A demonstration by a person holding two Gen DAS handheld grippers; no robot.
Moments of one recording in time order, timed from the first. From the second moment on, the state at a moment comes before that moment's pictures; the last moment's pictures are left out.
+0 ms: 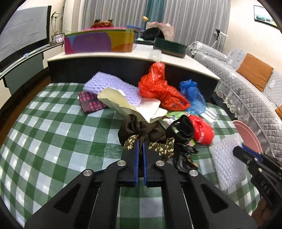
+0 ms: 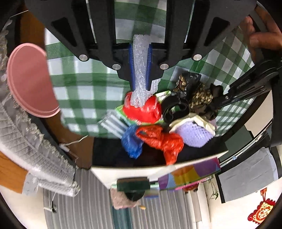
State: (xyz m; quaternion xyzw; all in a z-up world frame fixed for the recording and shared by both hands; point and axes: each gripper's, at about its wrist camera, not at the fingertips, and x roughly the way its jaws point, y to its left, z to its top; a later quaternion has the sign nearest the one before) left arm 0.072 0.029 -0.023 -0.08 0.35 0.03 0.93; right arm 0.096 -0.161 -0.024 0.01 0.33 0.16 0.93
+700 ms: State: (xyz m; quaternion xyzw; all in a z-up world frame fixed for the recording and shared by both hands) left arm 0.030 -0.043 0.059 -0.06 0.27 -0.08 0.96; right arm 0.052 -0.291 0.079 -0.02 0.24 0.04 0.97
